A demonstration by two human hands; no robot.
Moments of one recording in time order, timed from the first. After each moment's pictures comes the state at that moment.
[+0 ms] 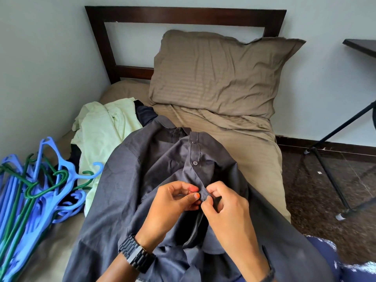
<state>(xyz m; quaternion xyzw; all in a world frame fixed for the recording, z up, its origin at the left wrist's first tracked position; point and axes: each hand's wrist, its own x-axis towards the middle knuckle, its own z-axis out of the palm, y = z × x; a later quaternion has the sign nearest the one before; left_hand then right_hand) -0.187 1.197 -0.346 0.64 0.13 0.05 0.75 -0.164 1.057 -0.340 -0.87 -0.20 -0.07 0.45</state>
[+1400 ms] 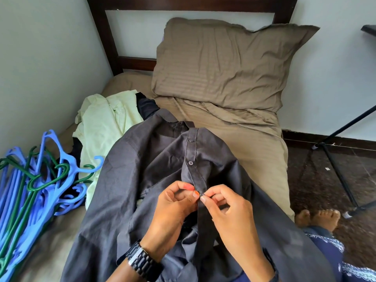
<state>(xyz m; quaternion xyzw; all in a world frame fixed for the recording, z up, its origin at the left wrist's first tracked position) -0.193 1.176 -0.351 0.49 0.19 0.07 0.85 -0.160 1.048 -0.346 -0.82 -0.16 0.03 0.55</state>
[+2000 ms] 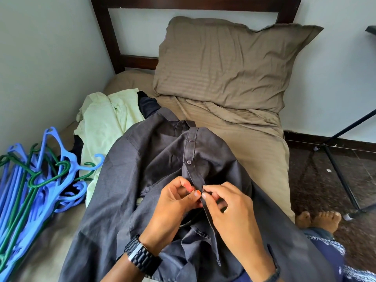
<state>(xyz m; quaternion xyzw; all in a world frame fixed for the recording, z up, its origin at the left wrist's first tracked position) -0.189 1.179 -0.355 0.53 0.11 0.07 0.84 -0.151 1.046 -0.352 -0.84 -0.25 -0.07 0.47</state>
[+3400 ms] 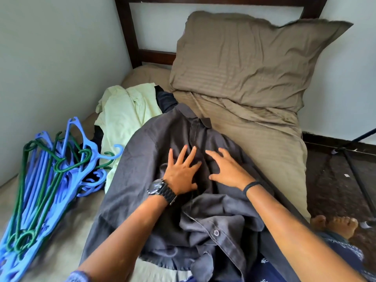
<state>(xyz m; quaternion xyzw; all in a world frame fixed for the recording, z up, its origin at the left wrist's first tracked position) -0.127 1.249 -0.400 0.99 0.03 -0.13 -0.06 -0.030 1.101 -0.403 -0.90 -0.33 0.21 0.20</state>
